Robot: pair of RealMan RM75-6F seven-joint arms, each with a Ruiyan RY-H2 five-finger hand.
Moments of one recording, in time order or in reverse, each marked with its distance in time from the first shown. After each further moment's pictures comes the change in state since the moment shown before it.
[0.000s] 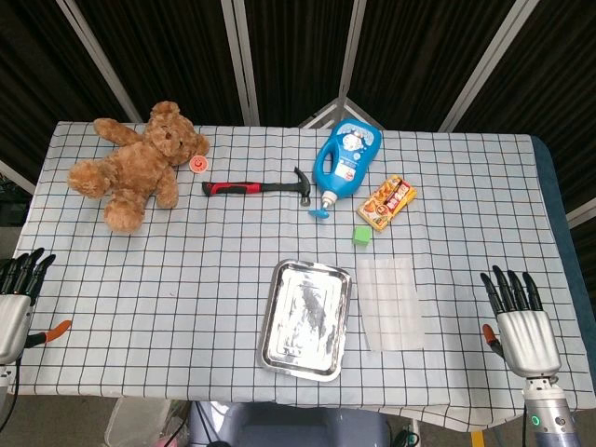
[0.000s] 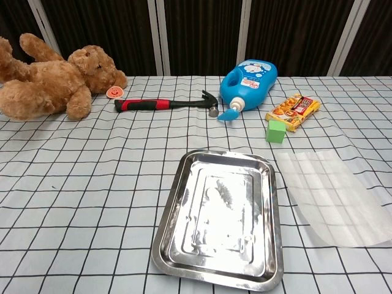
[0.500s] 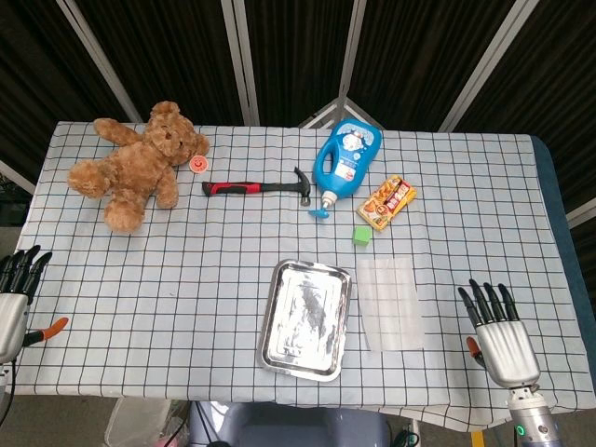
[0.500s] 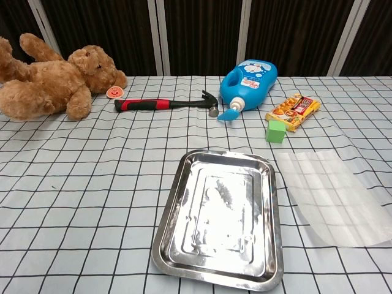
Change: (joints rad) left arm 0.001 -0.006 -0.009 0.022 0.008 0.020 0.012; right arm -0.007 -0.066 -0.069 0.027 -0.064 -0.025 -0.060
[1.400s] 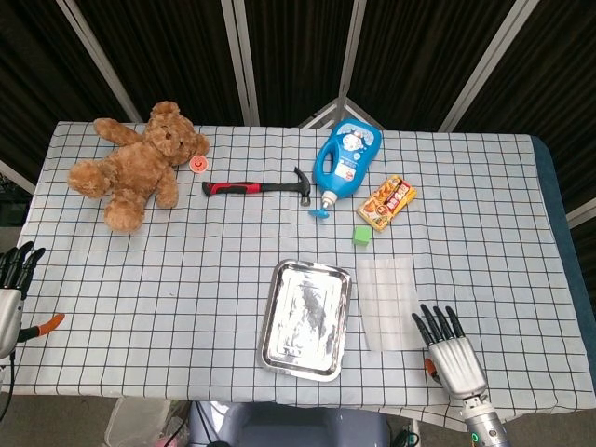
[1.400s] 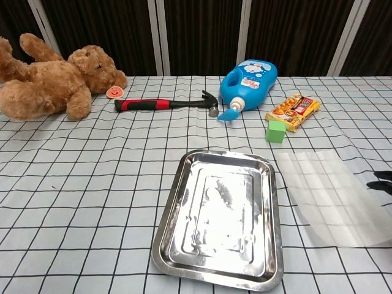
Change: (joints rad) left arm -0.006 0.009 -0.021 -0.012 -0.033 -0.010 -0.026; right arm 0.002 -0.233 -0.048 0.190 -0.020 -0.086 0.009
